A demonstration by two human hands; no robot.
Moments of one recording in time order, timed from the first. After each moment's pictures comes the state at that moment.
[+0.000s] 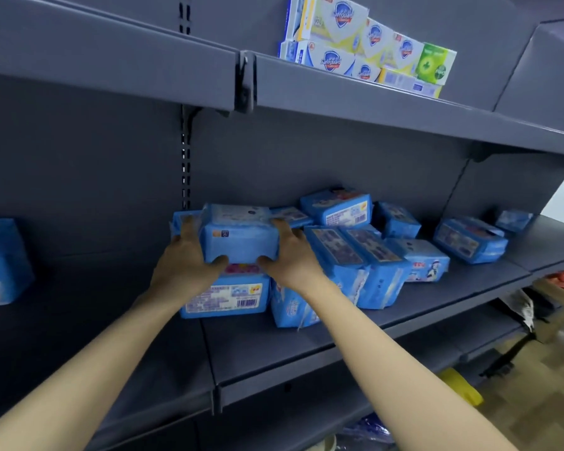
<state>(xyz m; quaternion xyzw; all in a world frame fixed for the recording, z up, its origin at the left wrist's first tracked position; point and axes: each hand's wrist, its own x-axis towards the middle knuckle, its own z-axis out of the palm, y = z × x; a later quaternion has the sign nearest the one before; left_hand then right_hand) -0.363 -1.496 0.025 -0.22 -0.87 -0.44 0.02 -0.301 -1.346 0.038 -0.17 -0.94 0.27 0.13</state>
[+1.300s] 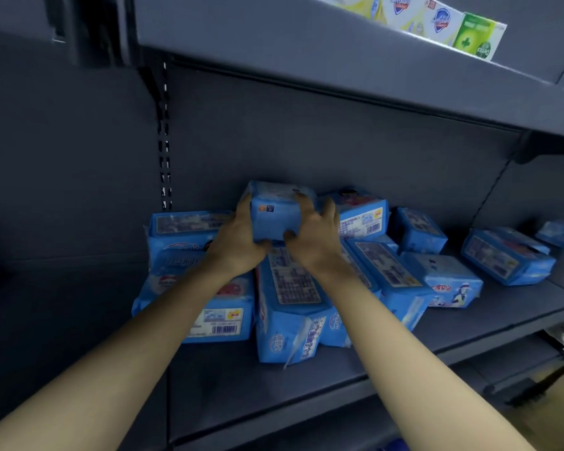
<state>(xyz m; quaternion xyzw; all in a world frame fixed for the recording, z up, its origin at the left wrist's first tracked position) -0.409 -1.381 0.023 -0.31 -0.83 -0.47 0.01 -0.349 -1.268 0.045 -0.18 -0.93 0.22 0.23</state>
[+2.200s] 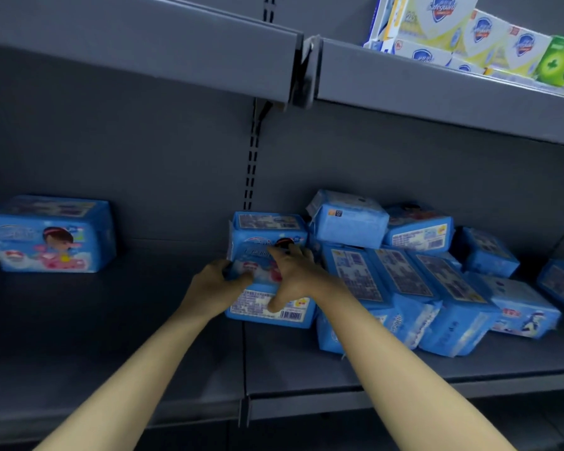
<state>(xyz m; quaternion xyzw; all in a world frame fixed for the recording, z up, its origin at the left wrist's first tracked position) -0.378 -1.510 -0.021 -0.08 -0.85 -0.51 -0.06 -0.357 -1.361 0.022 -0.01 -0.99 0.10 -0.11</state>
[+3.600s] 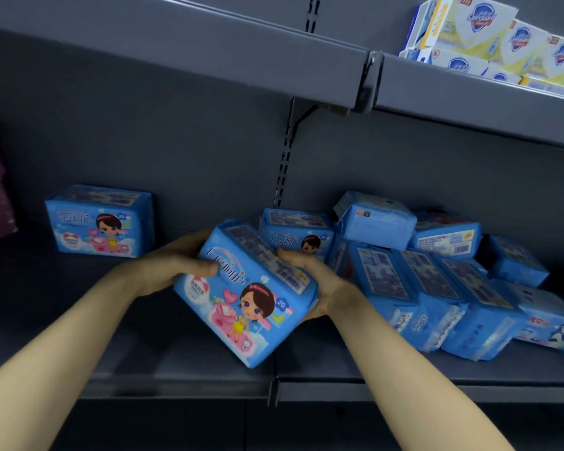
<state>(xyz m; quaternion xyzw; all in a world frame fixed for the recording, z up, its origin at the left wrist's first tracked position) -0.382 -1.618 0.010 -0.29 -0.67 -0.65 -0.22 -0.339 -1.391 0.013 -0.16 -0.64 0.71 -0.24</state>
